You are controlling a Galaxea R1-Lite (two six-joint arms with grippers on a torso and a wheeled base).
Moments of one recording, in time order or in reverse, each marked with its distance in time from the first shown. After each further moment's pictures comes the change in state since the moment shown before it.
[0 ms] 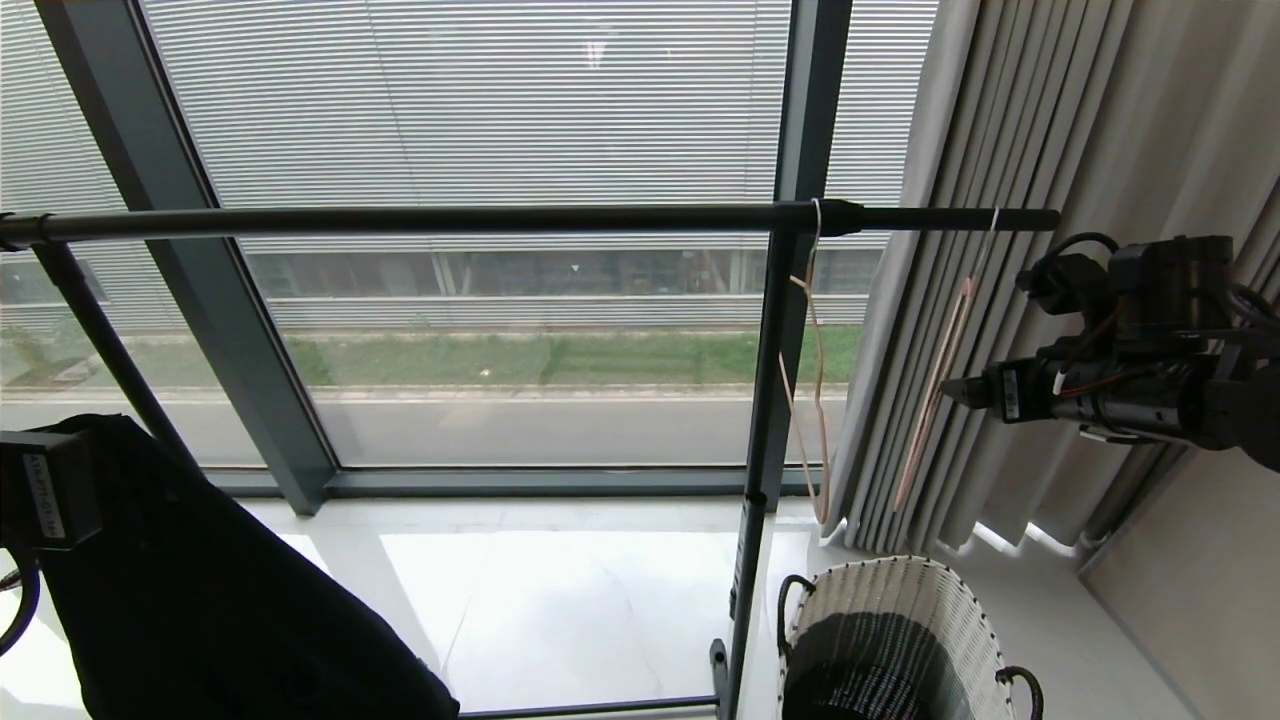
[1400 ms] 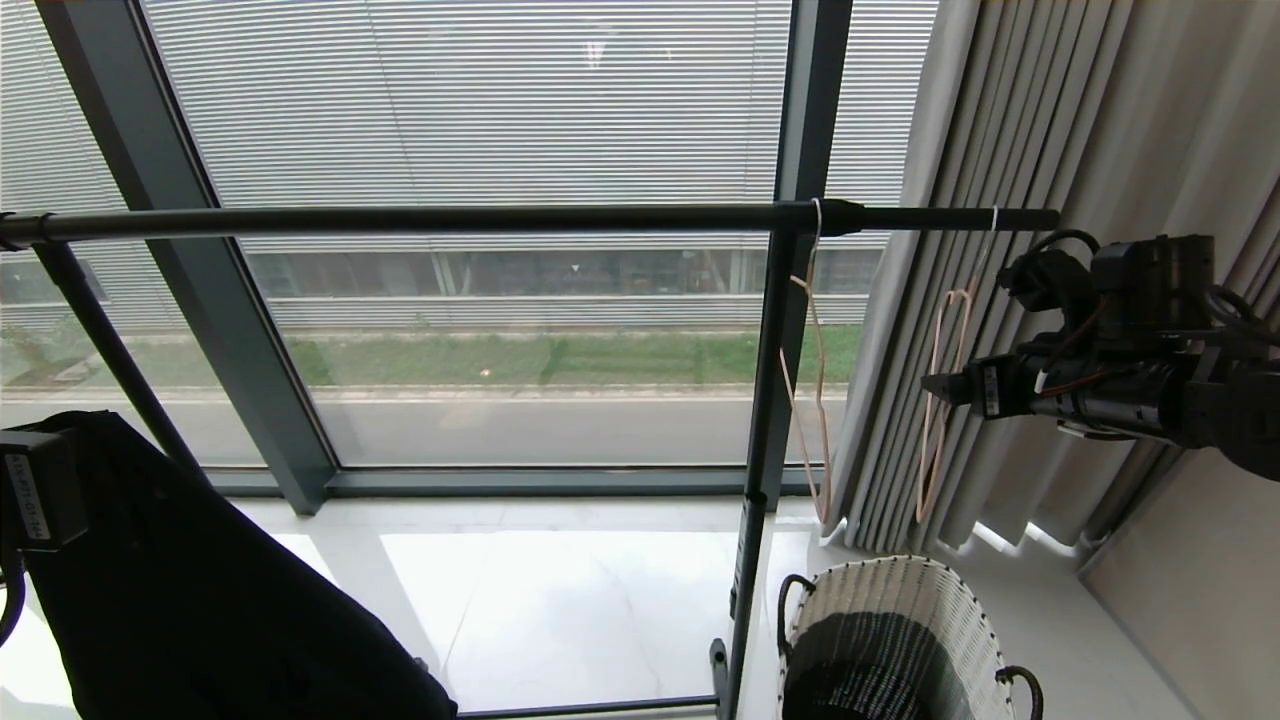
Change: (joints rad) left arm 0.000 -0.020 0.000 0.001 0.000 0.000; right arm 0.027 0.017 -0.006 -0.043 0.018 -0.009
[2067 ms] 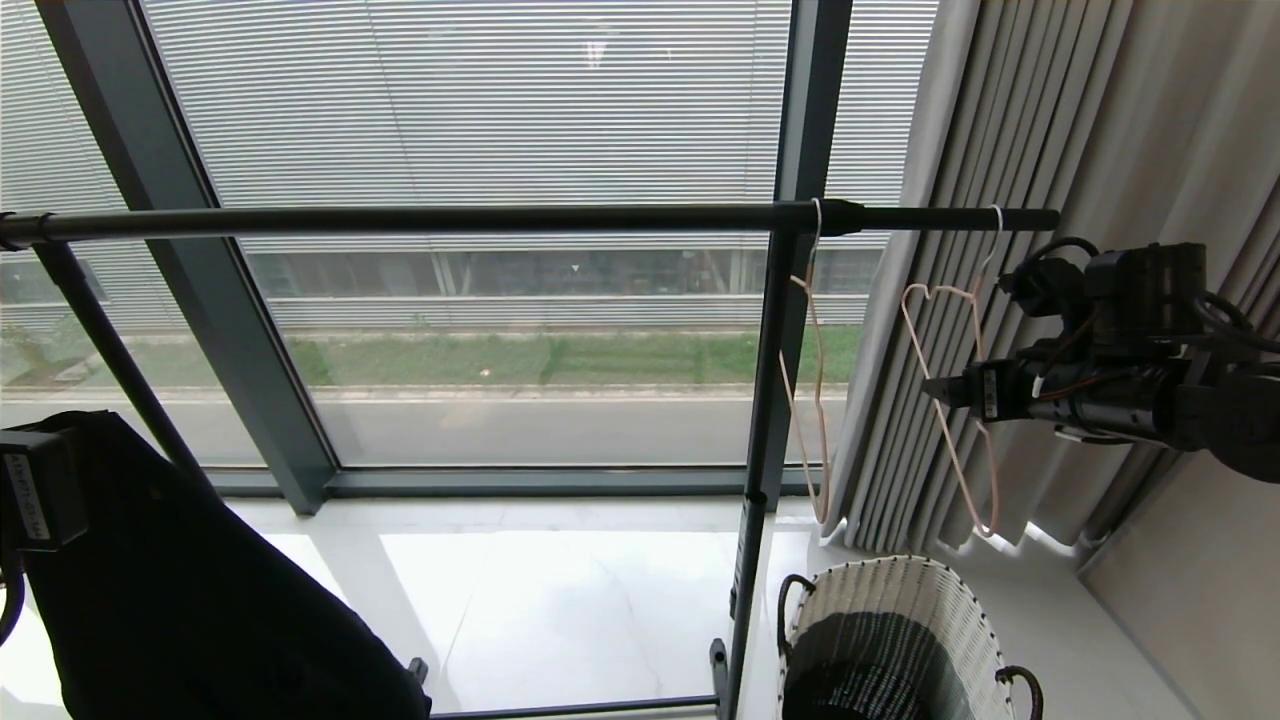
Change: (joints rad) left arm 0.001 0.000 -0.001 0.000 0.000 0.000; right arm -0.011 0.023 0.003 -0.004 0.009 0.050
